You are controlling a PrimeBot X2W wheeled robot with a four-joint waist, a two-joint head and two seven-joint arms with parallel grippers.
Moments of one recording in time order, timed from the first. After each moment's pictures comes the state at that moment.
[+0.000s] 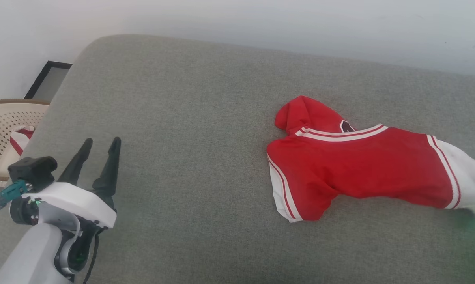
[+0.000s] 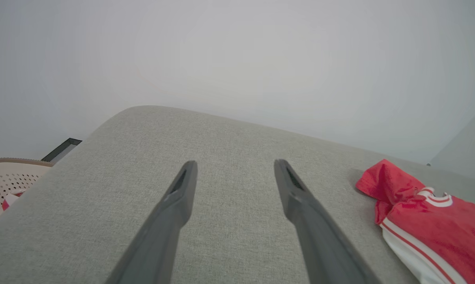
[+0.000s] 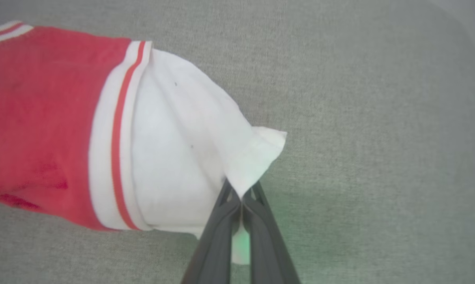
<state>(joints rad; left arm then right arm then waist) -0.33 0.50 -0.31 0.31 -0.82 -0.02 -0.19 -0.27 -0.48 -0.18 0.42 0.35 0.13 0.48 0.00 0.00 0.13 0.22</state>
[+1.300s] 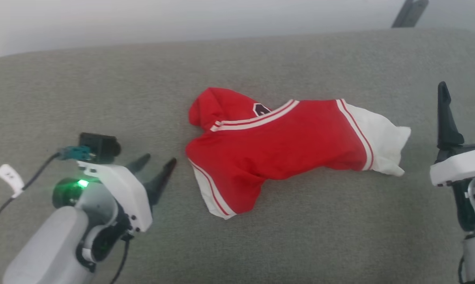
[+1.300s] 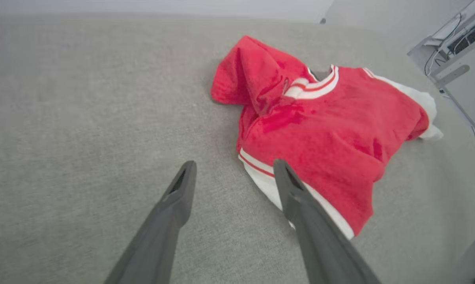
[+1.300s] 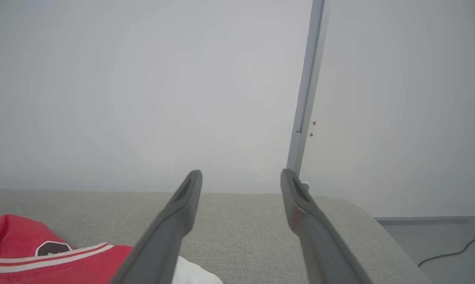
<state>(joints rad) -0.41 0.53 -0.48 0.15 -0.89 0.03 0.29 -0.35 -0.22 -0.15 0.16 0.20 0.13 -0.14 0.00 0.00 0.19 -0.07</state>
